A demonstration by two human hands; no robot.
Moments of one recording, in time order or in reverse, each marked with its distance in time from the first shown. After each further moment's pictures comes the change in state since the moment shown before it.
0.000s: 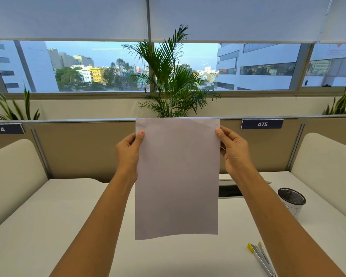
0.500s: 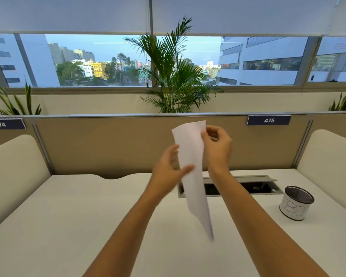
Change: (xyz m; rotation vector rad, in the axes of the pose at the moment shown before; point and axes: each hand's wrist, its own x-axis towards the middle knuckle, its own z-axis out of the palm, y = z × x) left_hand -0.051 -0.030 0.026 0.521 -0.374 0.049; right_hand 0.003 0.045 0.047 -0.387 0.211 -0.303
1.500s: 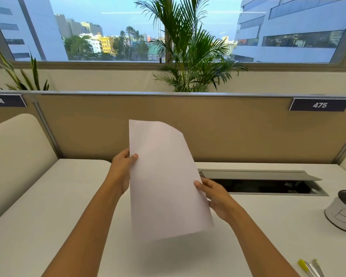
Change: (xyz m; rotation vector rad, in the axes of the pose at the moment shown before) left_hand 0.082 -0.142 -0.124 -0.382 0.262 -0.425; right_hand -0.042 0.192 0.042 0.035 -0.698 0.813
